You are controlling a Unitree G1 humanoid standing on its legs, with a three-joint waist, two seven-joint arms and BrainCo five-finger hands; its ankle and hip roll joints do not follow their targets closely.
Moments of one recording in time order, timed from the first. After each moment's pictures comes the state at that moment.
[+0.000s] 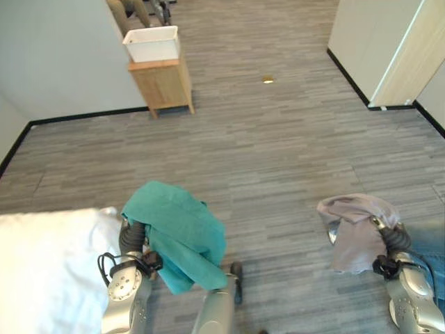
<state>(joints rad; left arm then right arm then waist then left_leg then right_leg) 0.18 0.30 0.22 0.07 -0.29 -0.04 0.19 0.15 -0.38 -0.07 0.16 0.49 -0.01 -0.03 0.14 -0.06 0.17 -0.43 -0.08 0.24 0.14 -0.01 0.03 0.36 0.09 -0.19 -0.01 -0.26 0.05</state>
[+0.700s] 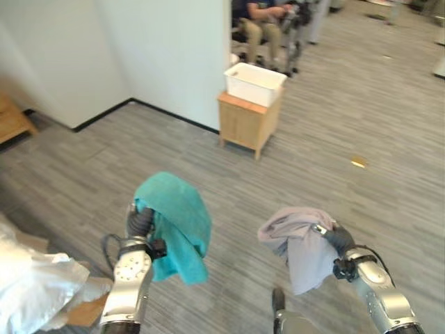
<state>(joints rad) 0.08 0.29 0.07 0.04 -0.22 0.00 0.19 0.11 -0.40 0.08 0.10 0.43 0.10 0.10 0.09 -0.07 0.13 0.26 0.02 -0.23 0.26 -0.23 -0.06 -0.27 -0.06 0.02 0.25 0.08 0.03</state>
